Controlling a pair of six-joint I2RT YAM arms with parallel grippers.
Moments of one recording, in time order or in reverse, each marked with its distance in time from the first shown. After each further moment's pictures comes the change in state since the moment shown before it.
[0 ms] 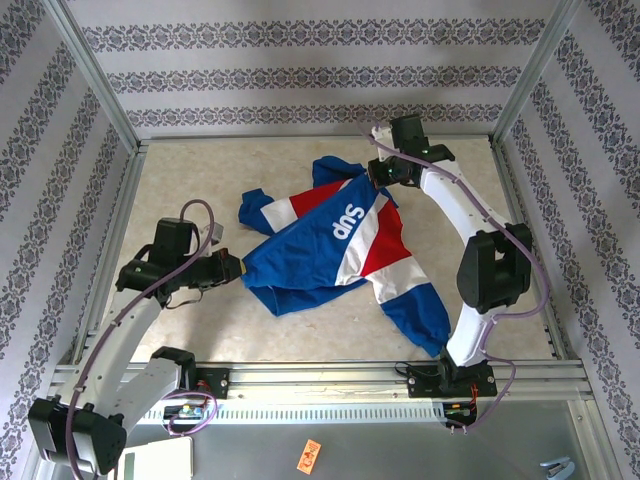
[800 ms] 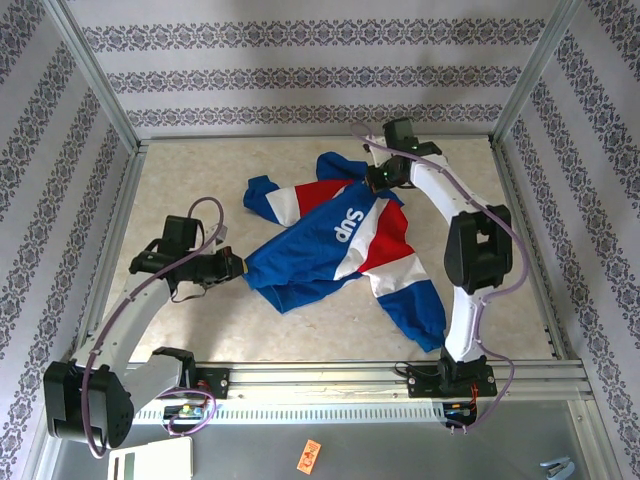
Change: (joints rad) left arm 0.051 0.141 -0.084 0.113 0.042 0.038; right arm -0.015 0.187 0.069 -0.047 0.001 -0.046
